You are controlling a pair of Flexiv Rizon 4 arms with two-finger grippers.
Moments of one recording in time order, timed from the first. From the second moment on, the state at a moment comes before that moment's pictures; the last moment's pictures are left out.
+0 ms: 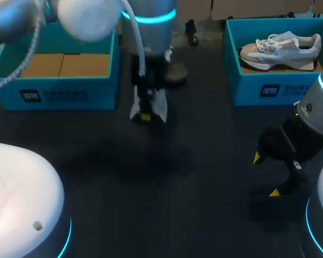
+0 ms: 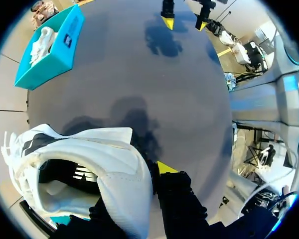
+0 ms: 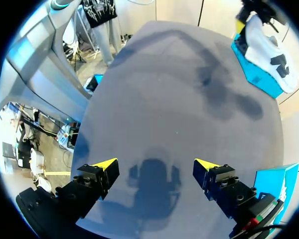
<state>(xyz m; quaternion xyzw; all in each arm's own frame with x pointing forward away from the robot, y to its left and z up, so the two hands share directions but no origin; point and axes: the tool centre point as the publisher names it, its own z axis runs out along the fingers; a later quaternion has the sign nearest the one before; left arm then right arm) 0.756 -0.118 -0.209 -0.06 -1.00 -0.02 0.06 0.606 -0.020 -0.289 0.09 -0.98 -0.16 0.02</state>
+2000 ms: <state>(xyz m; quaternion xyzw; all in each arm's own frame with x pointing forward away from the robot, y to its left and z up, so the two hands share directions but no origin) 1.024 0.037 -0.133 0.01 -1.00 -0.02 0.08 0.606 -0.020 -0.289 0.09 -0.98 -0.16 0.02</state>
